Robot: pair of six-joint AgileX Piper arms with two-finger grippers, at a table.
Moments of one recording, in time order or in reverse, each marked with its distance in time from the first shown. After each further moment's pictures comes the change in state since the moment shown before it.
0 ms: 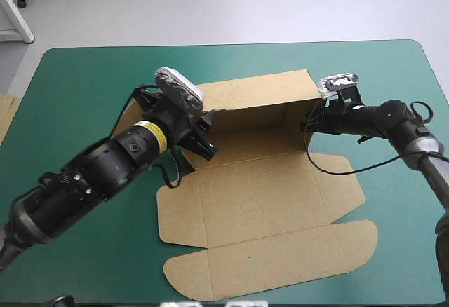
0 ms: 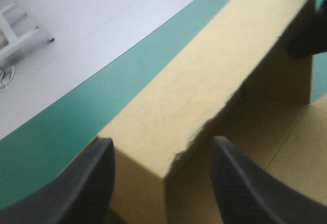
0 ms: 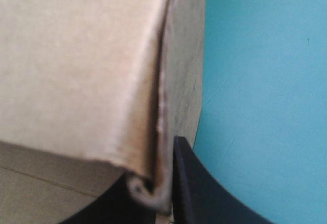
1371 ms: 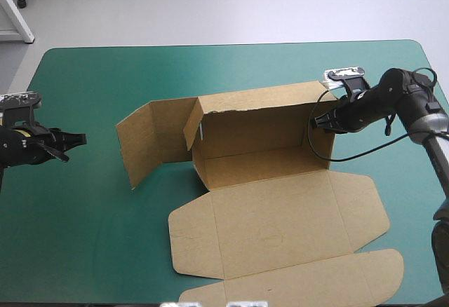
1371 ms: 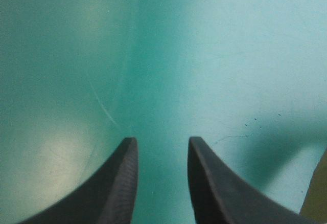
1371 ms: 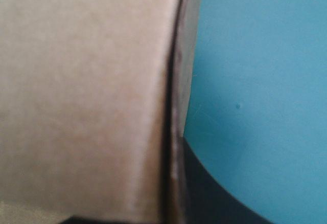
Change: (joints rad) left arm 1.065 -0.070 0.150 -0.610 0.294 0.360; right arm -0.002 0.035 -0.307 -0.508 0.493 0.523
